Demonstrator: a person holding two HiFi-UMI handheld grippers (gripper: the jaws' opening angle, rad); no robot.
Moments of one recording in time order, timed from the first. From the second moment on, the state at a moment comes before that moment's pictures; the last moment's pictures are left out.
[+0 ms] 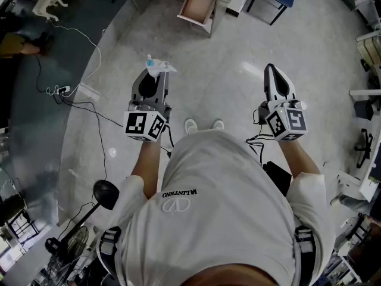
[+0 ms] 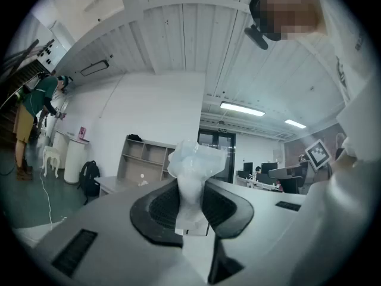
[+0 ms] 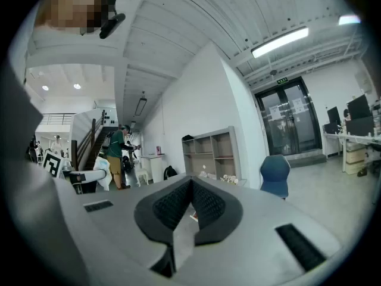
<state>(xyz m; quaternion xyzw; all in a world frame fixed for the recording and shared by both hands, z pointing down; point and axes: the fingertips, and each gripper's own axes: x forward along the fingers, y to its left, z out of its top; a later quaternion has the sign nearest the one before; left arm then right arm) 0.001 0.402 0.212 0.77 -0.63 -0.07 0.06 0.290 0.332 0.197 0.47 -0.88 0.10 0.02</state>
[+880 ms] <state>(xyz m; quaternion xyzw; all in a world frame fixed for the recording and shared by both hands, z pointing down) -0.043 0.408 0.220 0.80 -0.59 -0.08 0.06 0.218 0.352 0.198 0.47 -0.88 0.08 0.03</state>
